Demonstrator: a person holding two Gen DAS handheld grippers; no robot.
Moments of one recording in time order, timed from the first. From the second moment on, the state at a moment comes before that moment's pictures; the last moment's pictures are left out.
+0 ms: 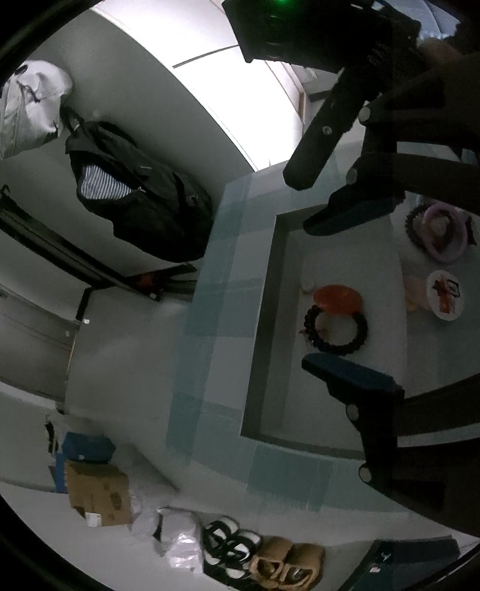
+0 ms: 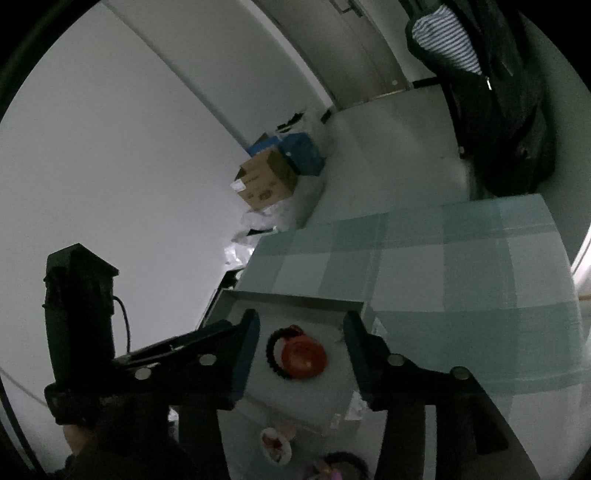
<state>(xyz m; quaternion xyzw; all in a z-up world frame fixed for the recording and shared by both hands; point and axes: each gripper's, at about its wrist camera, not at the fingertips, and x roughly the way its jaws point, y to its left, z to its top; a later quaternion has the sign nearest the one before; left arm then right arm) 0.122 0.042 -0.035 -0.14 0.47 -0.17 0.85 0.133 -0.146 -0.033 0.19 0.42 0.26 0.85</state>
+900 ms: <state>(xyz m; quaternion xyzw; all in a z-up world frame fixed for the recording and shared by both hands) 0.052 0.050 -0.036 -0.09 0.45 -0.17 0.87 0.085 -0.164 -0.023 0.15 0.40 0.24 0.87</state>
